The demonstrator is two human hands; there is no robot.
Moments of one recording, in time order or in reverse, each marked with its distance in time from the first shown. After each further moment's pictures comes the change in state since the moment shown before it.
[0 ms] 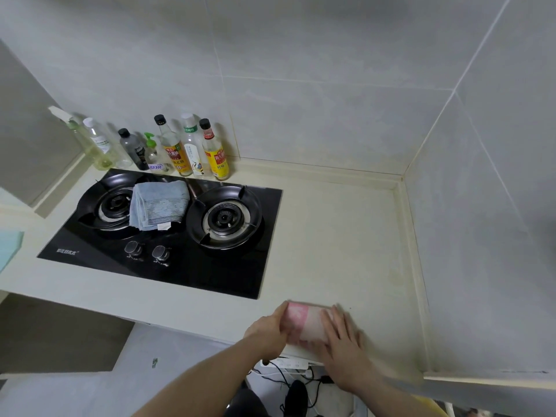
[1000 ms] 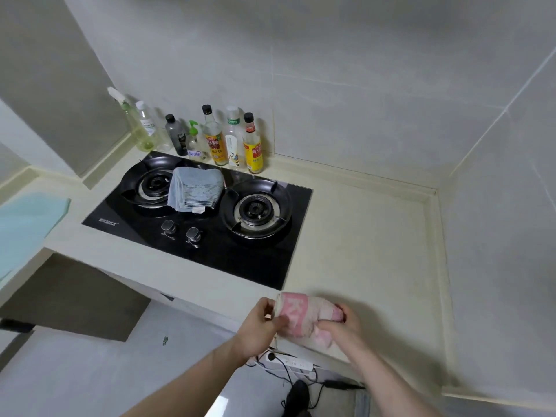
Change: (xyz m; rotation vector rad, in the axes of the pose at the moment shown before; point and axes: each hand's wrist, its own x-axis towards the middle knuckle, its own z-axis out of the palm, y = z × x) left_hand -0.075 -0.050 -0.024 -1.022 0.173 0.020; right_hand 0.004 -0.077 -0.039 0.864 0.089 0.241
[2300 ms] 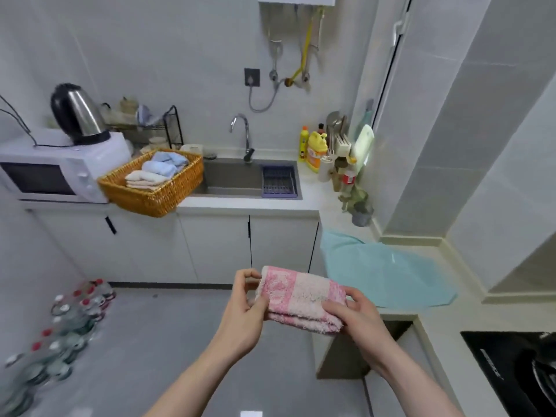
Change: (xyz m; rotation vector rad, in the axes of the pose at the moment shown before) left_hand -0.428 -0.179 -0.559 -0.463 1.454 0.260; right_hand -0.329 -0.285 0.694 -0.317 -1.203 -0.485
